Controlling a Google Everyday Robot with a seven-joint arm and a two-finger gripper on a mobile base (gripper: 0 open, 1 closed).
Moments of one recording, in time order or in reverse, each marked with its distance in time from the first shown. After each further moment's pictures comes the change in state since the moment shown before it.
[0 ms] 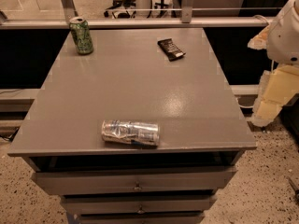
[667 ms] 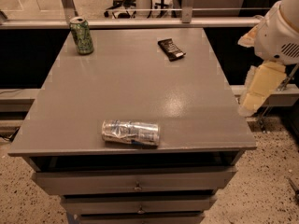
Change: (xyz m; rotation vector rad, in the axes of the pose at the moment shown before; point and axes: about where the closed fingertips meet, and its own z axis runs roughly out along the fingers) arm -0.008 -0.026 0.022 0.013 -0.051 0.001
